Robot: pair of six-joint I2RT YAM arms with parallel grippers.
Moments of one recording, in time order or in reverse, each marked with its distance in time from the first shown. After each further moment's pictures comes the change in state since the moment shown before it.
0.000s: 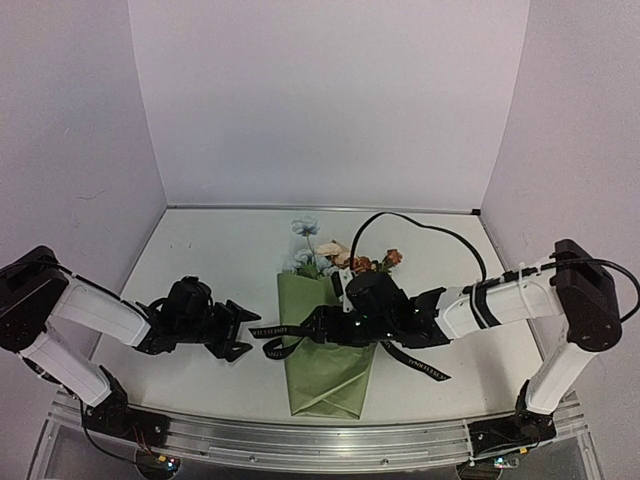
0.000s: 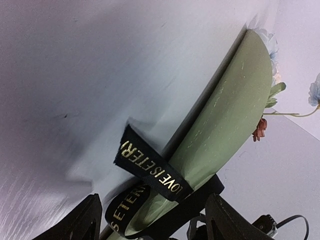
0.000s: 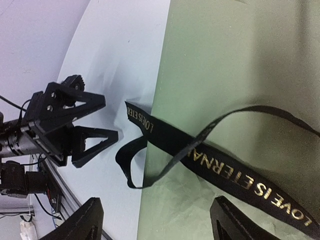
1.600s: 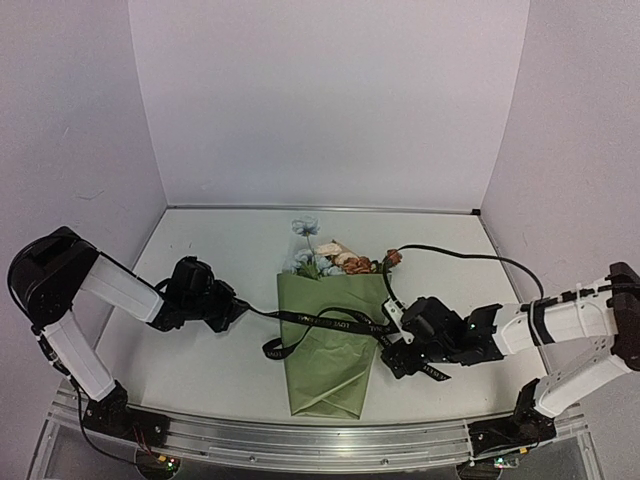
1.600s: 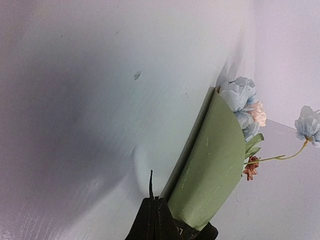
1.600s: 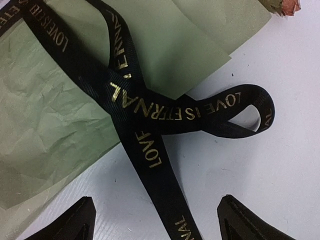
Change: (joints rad) left arm 0.169 0.189 0.143 0.045 -0.019 0.290; right arm -0.075 -0.333 -0.343 -0.320 0.276 -0.596
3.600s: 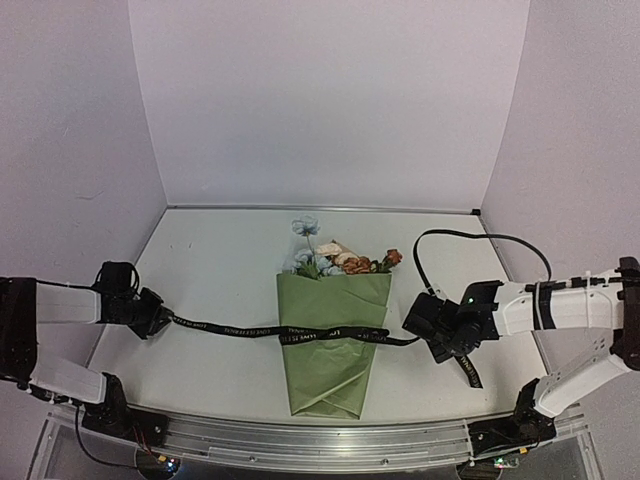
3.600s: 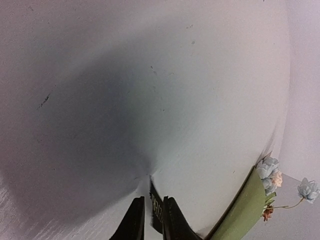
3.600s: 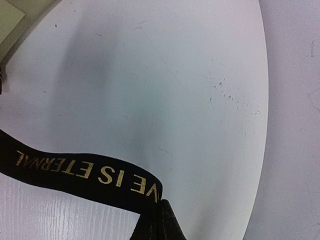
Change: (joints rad) left arm 0.598 -0.391 -0.146 -0.520 0.117 0.427; right arm -0.005 0.013 0.197 -0.677 0.388 0.316
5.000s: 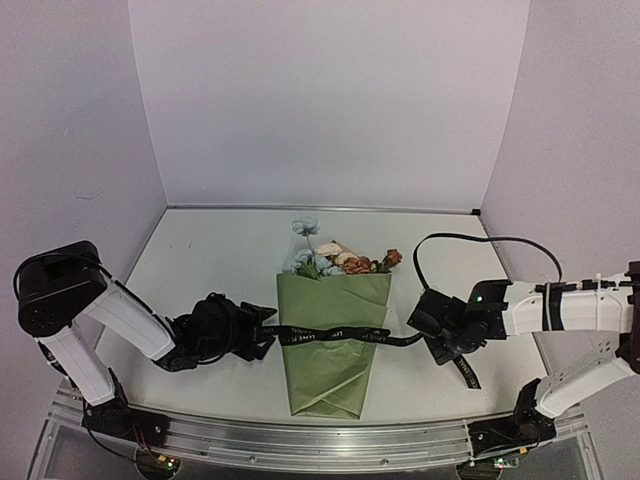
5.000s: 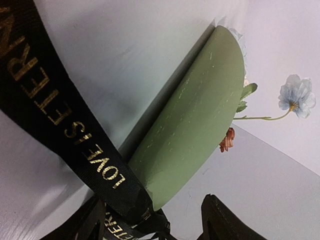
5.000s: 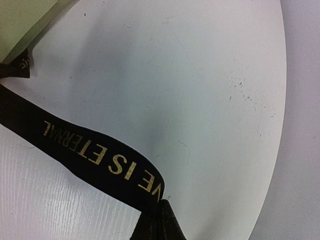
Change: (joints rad) left arm -0.986 0.384 0.033 0.786 -0.471 -0.958; right arm 0.000 -0.047 -0.002 0.009 -0.097 -0.068
